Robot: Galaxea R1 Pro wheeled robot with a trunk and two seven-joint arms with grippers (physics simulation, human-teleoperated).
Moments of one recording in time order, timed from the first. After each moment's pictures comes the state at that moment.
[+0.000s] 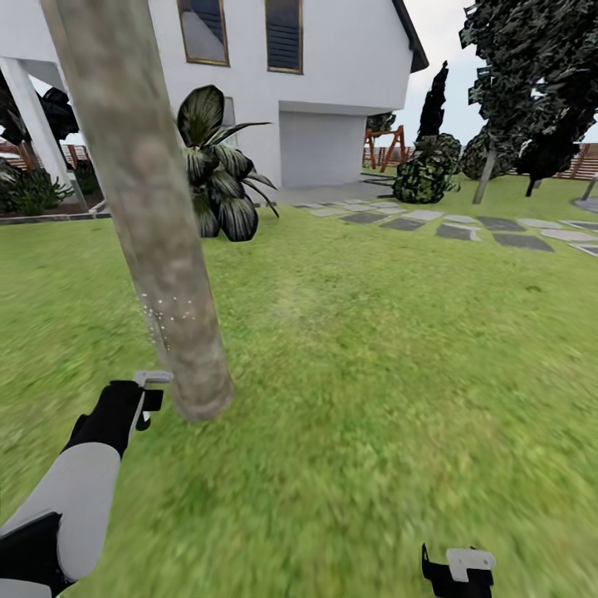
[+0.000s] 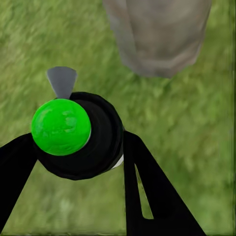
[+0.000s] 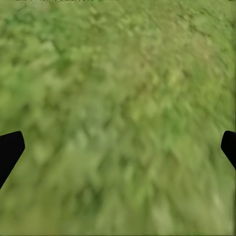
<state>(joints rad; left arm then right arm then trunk) -0.90 0.09 0.42 -0.67 -0.54 0.64 -0.11 -0.36 -0.04 -0.41 -0.19 0.51 -0.58 -0.25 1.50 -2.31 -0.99</state>
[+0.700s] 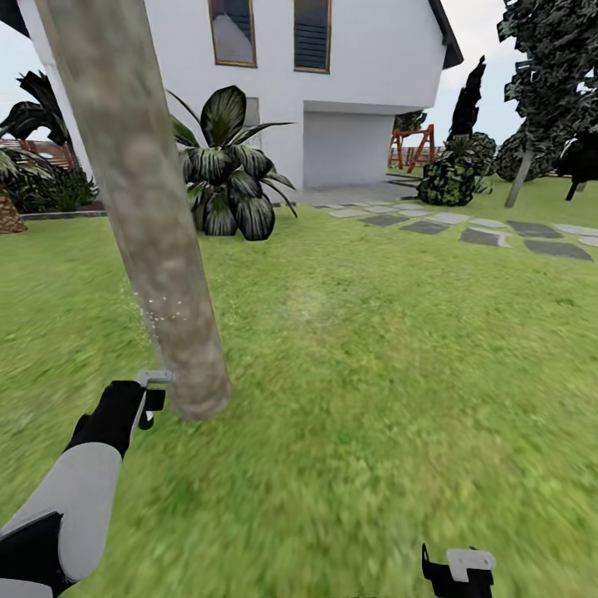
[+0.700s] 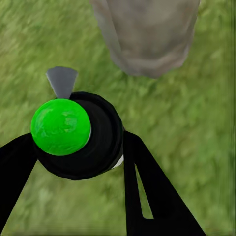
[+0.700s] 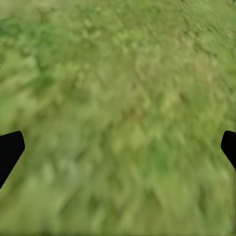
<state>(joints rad) -0.90 0.09 0.42 -0.67 -0.54 0.64 -0.12 -0.36 -0.04 -0.41 -0.19 0.51 -0.58 -0.25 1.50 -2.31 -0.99</state>
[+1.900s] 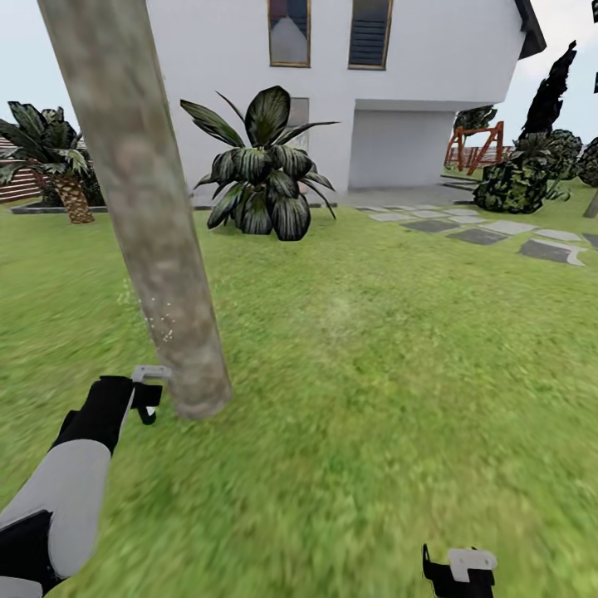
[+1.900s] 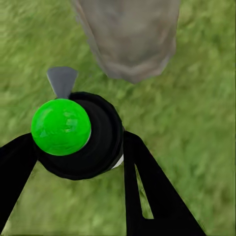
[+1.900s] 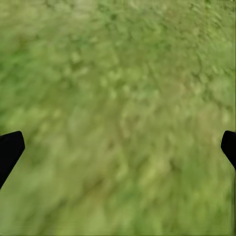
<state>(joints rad) -0.91 0.13 0.41 -0.69 -0.56 0.65 -0.26 -0.36 -0.04 -0.41 -0.19 0.51 -0.58 -0.25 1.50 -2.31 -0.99</state>
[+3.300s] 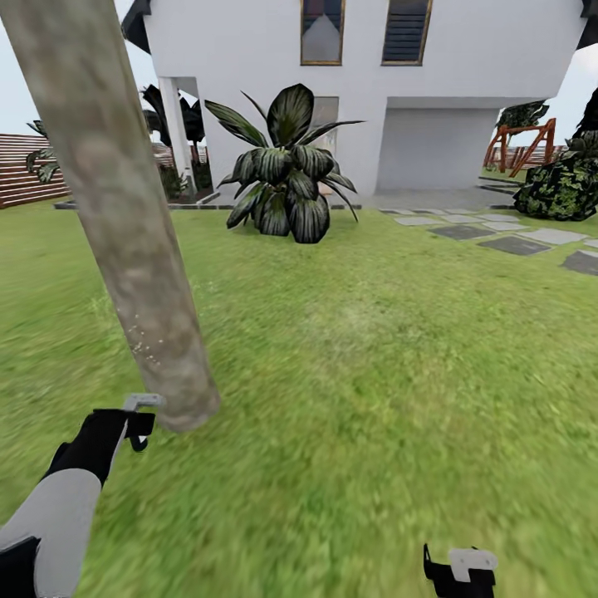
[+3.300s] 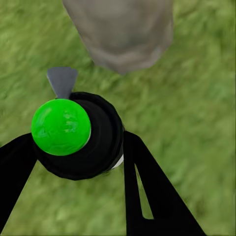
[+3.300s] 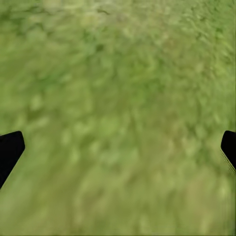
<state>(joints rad) -0.82 0.15 0.45 -0.62 -0.54 0.52 -0.22 -0.36 -0.05 -0.41 -0.19 0.51 -0.58 -0.25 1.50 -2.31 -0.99</state>
